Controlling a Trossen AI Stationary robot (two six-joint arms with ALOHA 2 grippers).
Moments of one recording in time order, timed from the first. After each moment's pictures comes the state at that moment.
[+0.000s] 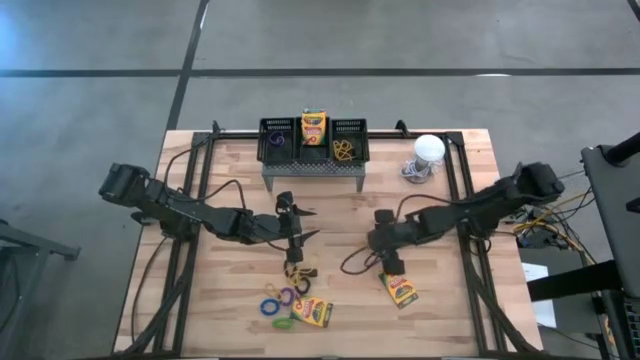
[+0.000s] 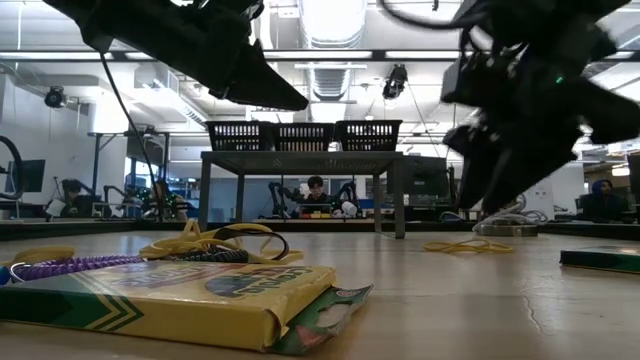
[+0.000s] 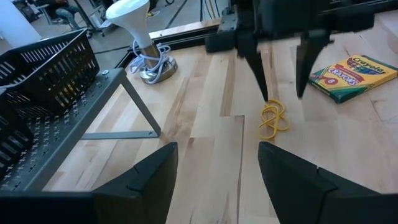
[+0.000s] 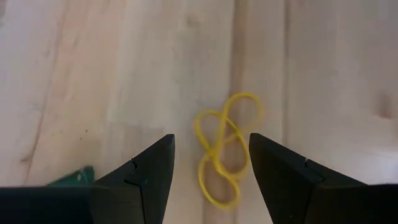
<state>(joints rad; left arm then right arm) -0.23 1.49 0.71 0.34 -0.48 0.08 0.23 1.46 0.69 -0.26 0.10 0.13</state>
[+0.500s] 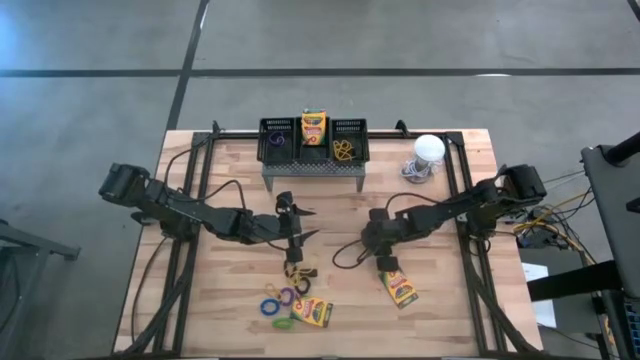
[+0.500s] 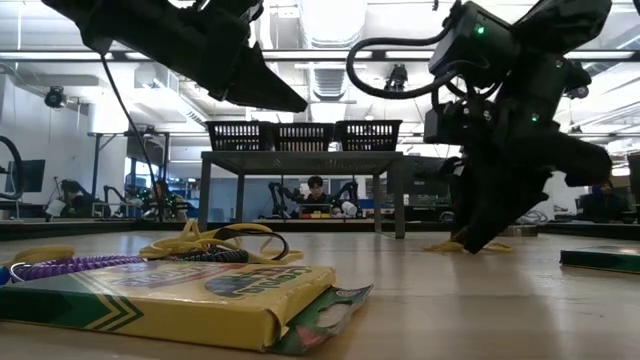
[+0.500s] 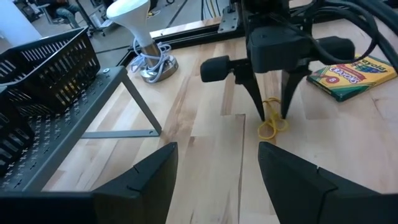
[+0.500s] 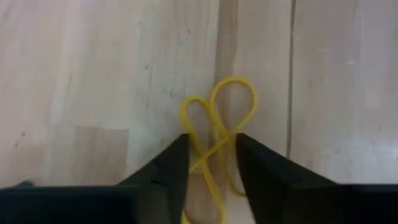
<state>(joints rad) -0.23 1.49 0.70 0.34 -0.48 0.08 0.15 1.61 0.70 -0.20 0.05 0.08</state>
